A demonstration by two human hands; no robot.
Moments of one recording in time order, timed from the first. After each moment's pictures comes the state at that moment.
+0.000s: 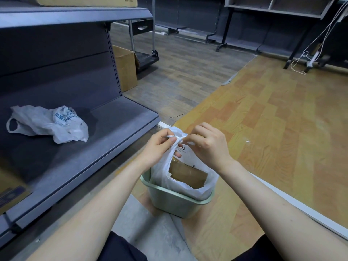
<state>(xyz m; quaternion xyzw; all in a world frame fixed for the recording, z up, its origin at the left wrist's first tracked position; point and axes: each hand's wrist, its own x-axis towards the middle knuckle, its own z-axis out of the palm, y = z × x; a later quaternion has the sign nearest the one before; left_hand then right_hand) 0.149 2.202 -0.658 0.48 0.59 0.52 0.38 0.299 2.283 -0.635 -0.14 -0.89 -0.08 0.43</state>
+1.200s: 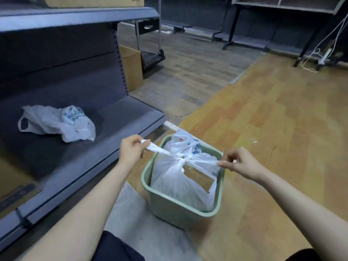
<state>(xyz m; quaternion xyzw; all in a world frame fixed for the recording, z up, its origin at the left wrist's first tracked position) 0.080 2.180 -0.704 0.27 0.72 0.58 0.27 0.375 2.321 -0.677 -0.35 -0.85 0.38 0.11</state>
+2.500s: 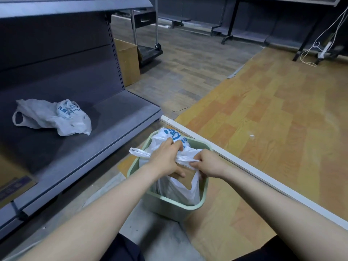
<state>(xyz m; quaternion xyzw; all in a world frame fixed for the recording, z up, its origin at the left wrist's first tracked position) 0.178 2.205 -0.695 0.60 0.77 0.12 0.18 0.320 2.275 -0.676 -0.42 -0.85 0.31 -0.06</state>
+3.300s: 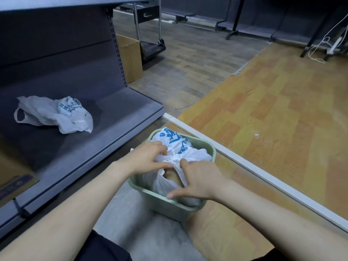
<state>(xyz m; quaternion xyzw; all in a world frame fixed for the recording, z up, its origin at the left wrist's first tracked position) 0.124 2.179 -0.685 0.69 0.70 0.09 0.14 0.312 2.229 -0.671 -0.25 -0.96 0.06 -0.07</state>
